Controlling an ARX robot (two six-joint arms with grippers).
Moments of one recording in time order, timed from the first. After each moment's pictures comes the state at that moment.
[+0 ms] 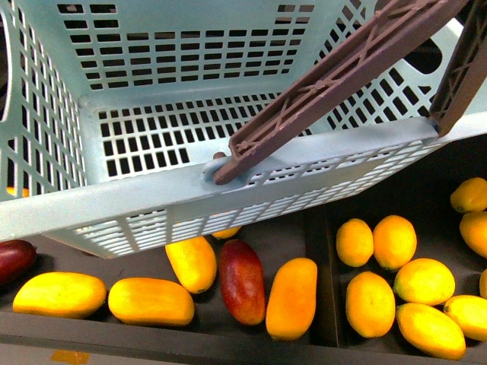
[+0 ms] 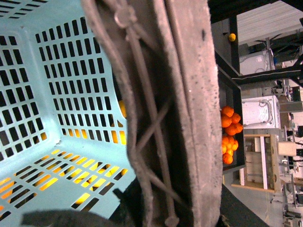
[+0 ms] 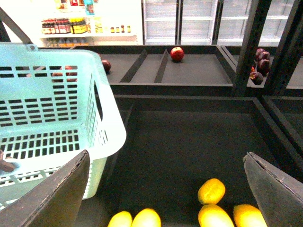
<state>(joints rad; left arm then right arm) -0.59 1.64 1.26 -0.08 0.28 -0.95 0.00 0.00 0.02 0.00 0.00 0.00</state>
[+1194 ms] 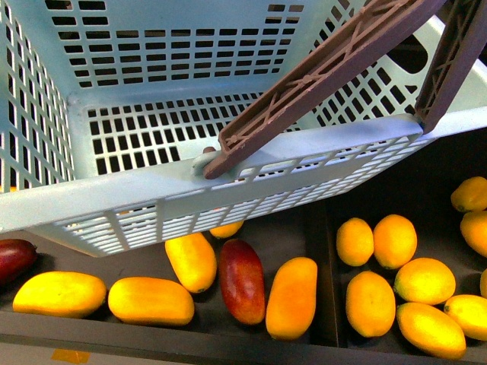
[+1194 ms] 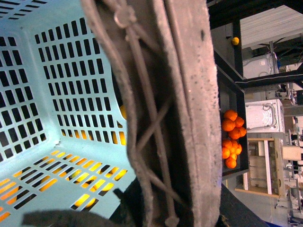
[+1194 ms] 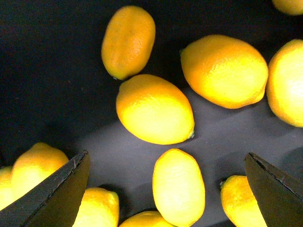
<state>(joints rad) -0.59 1.64 1.26 -0.08 0.27 -0.95 -0.37 2.14 0.75 0.47 -0.07 0.17</state>
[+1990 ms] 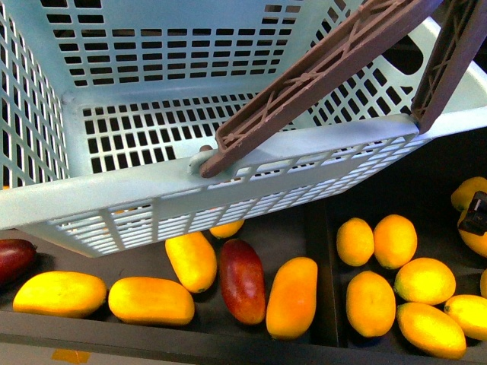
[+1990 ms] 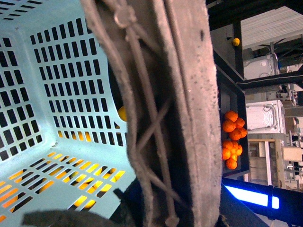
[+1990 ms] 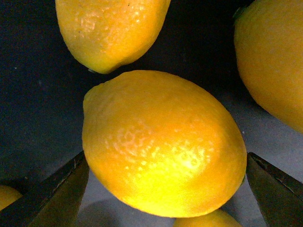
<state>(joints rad) -0.59 1.64 1.26 -0.08 0.26 -0.95 -0.32 2.48 1.08 0.34 -0.07 0.19</state>
